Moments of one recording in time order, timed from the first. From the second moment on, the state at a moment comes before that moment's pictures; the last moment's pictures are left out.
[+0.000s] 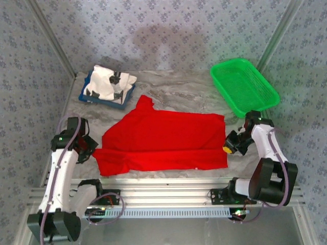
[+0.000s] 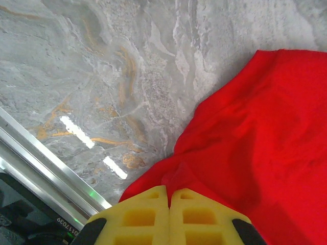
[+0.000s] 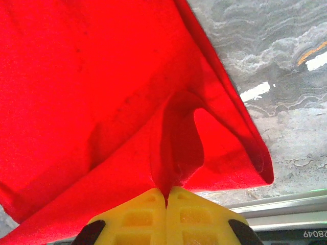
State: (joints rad) left arm 0.05 0.91 0.85 -1.22 -0.09 -0.82; right arm -0.22 1.28 0.86 -1.15 -0.39 0.45
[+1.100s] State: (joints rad) left arm 0.03 0.81 0.85 -1.32 0.00 -0.89; right arm -0.27 0.98 0.83 -1.41 -0.36 0.61
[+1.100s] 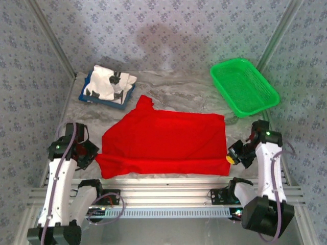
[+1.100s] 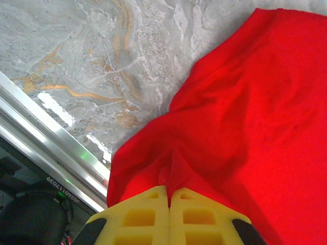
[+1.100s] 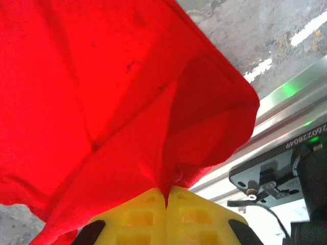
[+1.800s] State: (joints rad) left arm 0.00 1.16 0.80 -1.04 -0.05 -0.78; right arm -0.21 1.47 0.88 -1.07 -0.26 0.47
